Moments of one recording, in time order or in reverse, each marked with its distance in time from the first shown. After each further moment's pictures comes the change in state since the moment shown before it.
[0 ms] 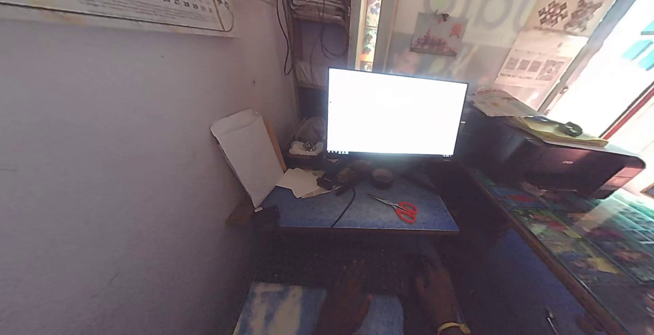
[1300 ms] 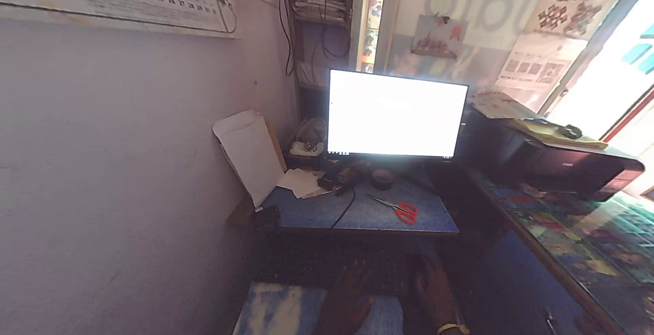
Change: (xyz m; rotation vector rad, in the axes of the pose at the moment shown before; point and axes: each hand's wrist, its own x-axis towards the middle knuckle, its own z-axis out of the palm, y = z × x) left_hand 0.004 -0.004 0.002 0.018 -0.021 0.049; right_hand 0.003 0.006 0.009 0.020 -0.013 -0.032
